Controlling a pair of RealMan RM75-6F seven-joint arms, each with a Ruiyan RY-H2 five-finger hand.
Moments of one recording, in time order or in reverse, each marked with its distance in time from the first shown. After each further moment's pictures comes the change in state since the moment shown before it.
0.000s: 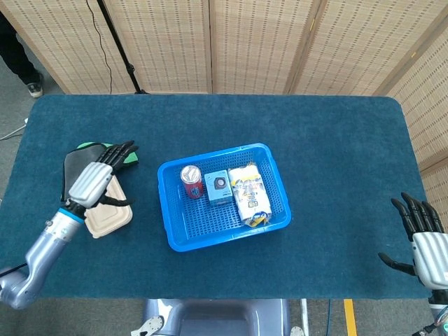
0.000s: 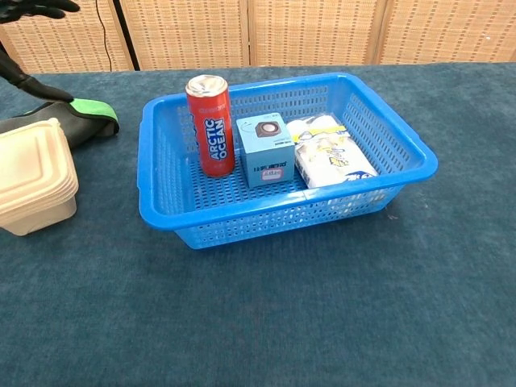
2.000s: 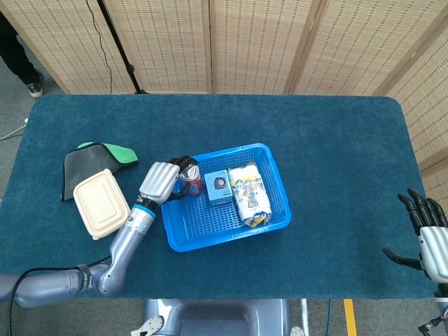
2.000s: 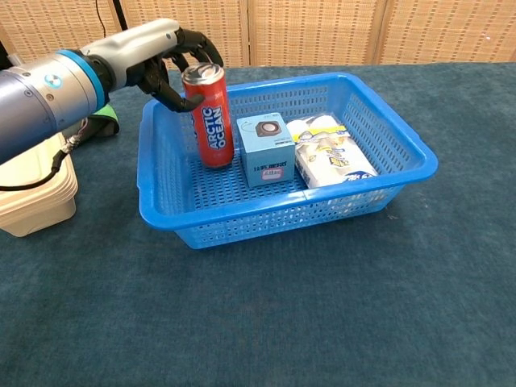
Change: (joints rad) left arm -0.213 -0.398 -0.109 0.042 -0.401 0.024 0.575; right arm 0.021 0.030 0.014 0.016 0.049 -0.045 0.089
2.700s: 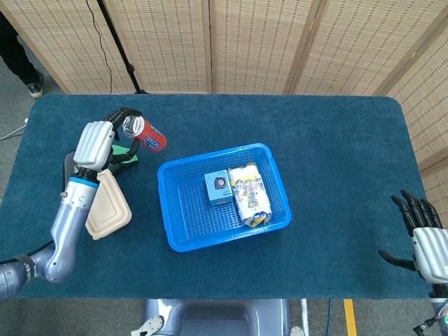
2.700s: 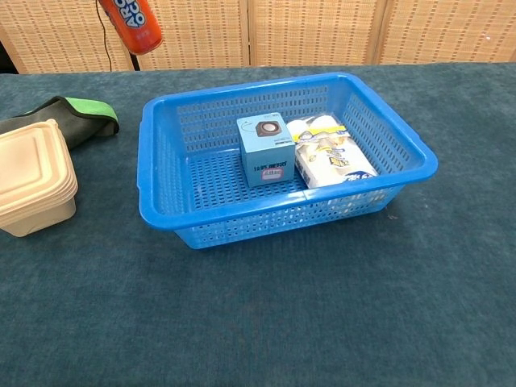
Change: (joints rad) left arm 0.110 0.335 -0.129 -0.105 0.022 0.024 -0.246; right arm 0.007 -0.015 -0.007 -0.011 -0.007 -0.013 -0.049
